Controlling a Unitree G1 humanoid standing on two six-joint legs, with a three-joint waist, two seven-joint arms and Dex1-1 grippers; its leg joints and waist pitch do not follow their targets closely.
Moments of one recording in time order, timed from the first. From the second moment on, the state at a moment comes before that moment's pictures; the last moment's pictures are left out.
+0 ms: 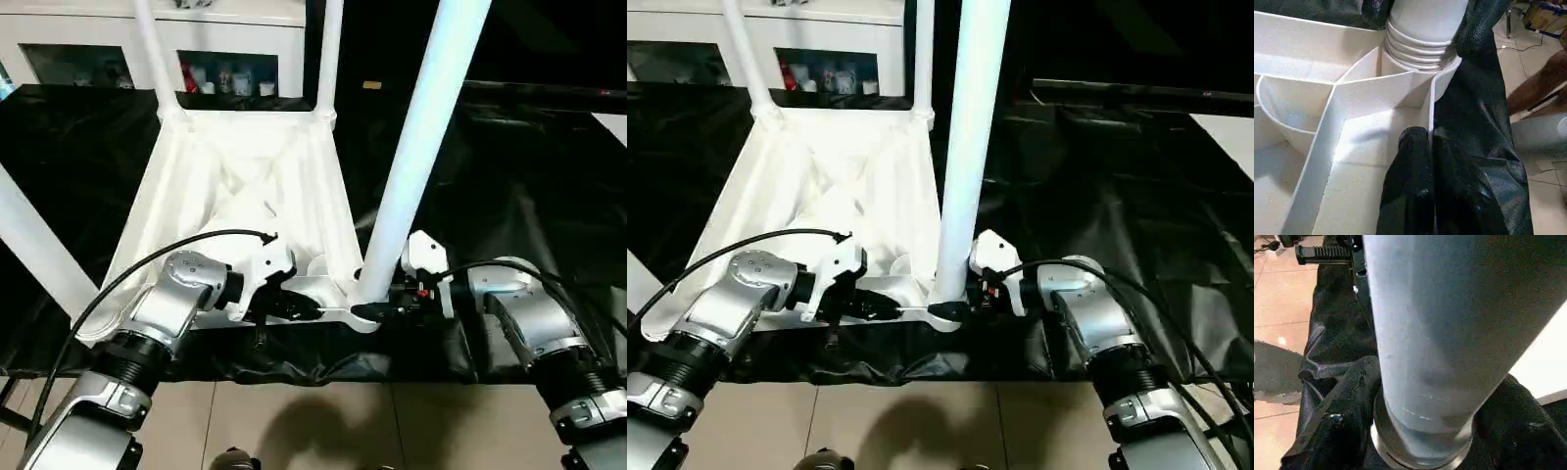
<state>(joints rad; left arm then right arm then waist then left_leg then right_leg) -0.55 0.37 -0.29 0.47 -0.05 0.24 -1.28 -0.50 -0.42 0.24 0.48 0.12 0.04 1.24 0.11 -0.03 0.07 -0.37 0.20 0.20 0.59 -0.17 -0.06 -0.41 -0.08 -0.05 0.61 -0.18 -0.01</state>
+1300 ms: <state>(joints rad) -0.68 0.16 -0.26 0.65 0.04 0.26 -0.88 -0.65 -0.21 0.06 0.78 0.10 0.07 0.73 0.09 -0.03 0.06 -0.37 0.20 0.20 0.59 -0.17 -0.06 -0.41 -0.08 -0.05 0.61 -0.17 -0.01</state>
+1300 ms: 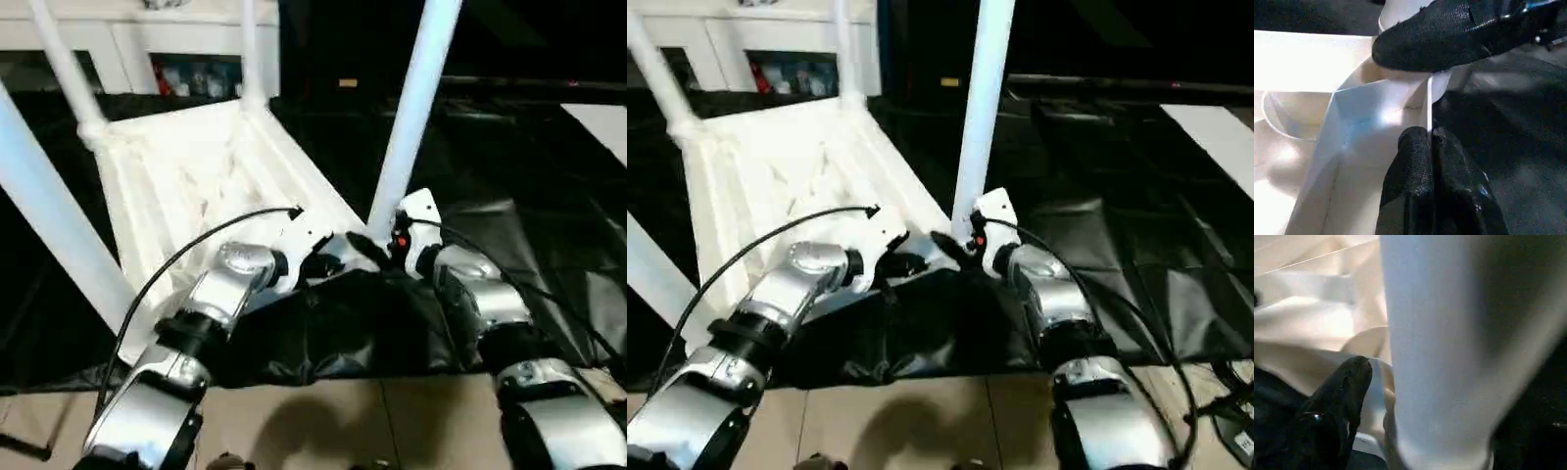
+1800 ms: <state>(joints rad) -0.61 0.30 -0.28 0.54 -0.02 0.24 -1.20 -0.55 -0.39 0.20 0.60 0.09 0.06 1.15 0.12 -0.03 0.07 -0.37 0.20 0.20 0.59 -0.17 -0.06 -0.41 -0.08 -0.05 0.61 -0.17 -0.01</state>
